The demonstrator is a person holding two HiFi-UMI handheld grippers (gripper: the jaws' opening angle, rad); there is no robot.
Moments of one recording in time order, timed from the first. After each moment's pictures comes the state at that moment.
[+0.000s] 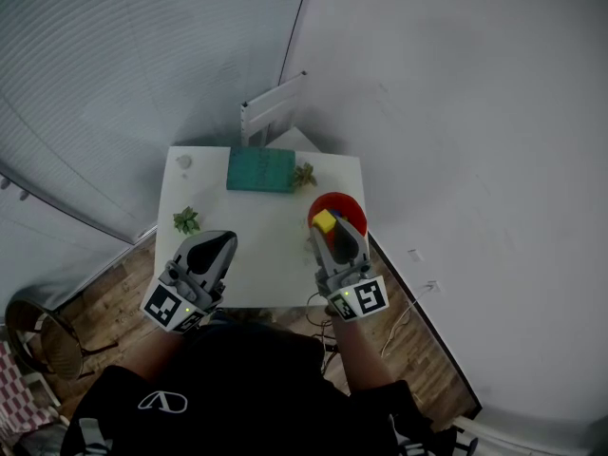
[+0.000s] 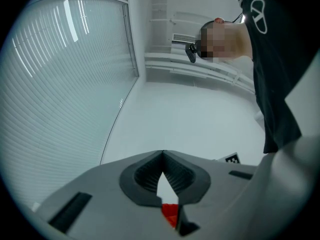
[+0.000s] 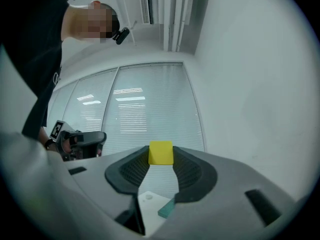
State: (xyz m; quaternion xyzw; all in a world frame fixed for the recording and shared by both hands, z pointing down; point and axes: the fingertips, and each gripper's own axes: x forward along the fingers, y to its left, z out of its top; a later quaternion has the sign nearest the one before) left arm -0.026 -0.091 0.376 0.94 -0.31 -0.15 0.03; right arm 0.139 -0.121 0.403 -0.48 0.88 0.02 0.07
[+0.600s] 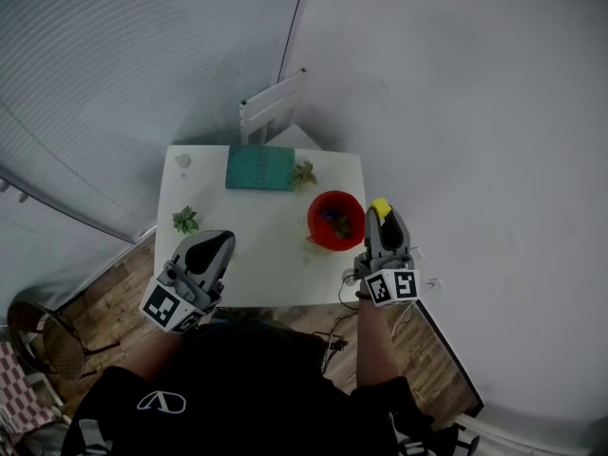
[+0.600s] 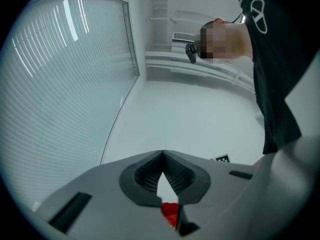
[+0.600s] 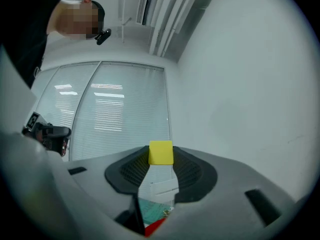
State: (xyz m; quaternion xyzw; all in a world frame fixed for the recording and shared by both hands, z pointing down) left arm -0.022 -0.099 0.360 0.93 -0.32 -0.16 0.02; right arm 0.267 -0.146 0.402 -0.60 0.80 0.03 0.07
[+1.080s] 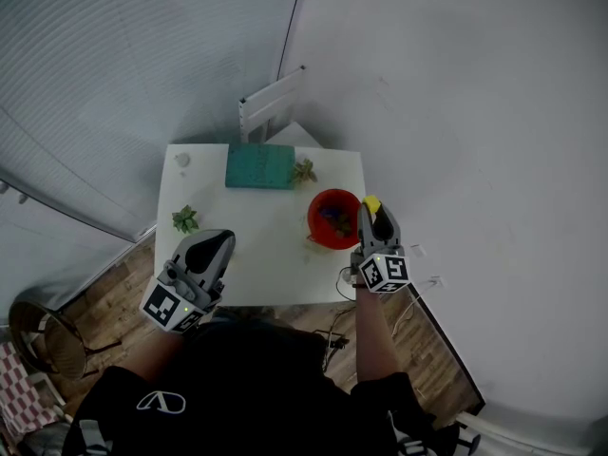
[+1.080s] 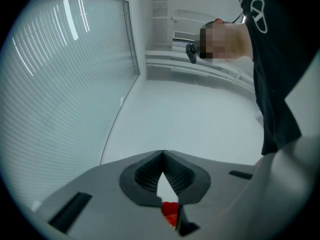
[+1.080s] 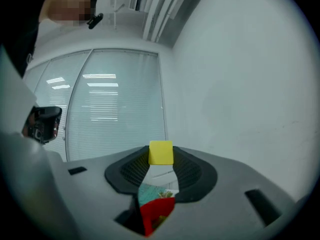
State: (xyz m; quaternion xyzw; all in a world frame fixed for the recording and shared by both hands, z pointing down) left arm -0.018 -0.101 0.363 0.93 -0.32 -0.16 0.02; right arm 0.287 -0.174 0.476 -0.62 0.79 -0.02 0.02
